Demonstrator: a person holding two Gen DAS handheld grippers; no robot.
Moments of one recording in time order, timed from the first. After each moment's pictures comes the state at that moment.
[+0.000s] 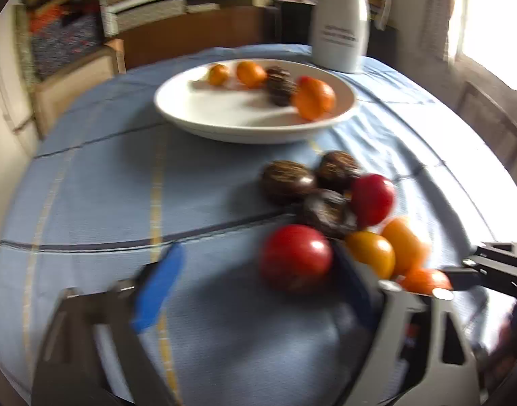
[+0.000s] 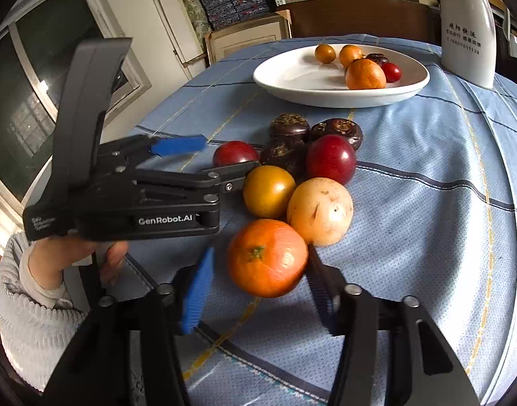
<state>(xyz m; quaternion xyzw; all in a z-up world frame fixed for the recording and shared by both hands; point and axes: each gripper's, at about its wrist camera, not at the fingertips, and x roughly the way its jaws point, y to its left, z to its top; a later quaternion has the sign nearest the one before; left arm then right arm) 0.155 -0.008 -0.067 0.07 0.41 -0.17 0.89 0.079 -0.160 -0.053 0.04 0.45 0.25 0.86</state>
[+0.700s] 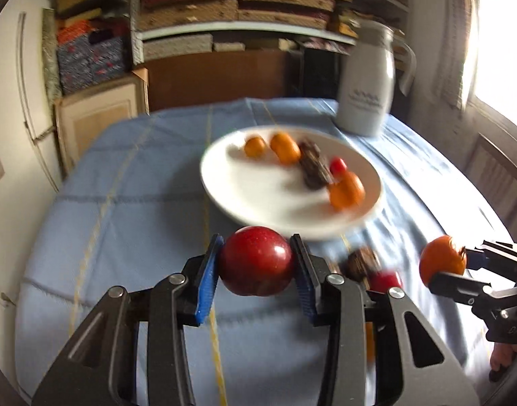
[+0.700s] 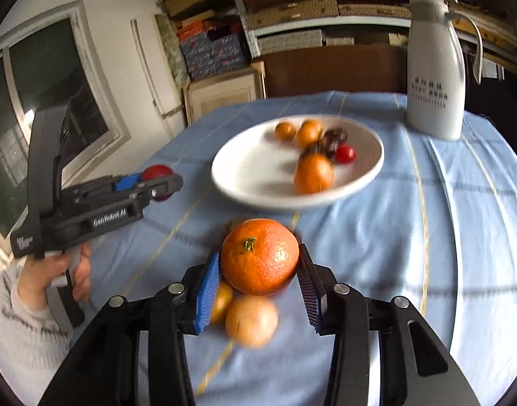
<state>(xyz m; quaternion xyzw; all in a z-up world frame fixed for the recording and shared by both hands) 0.194 0.019 -0.003 0.04 0.33 -0.11 0.94 0.130 -0.196 0.004 0.06 0.35 0.20 0.91</state>
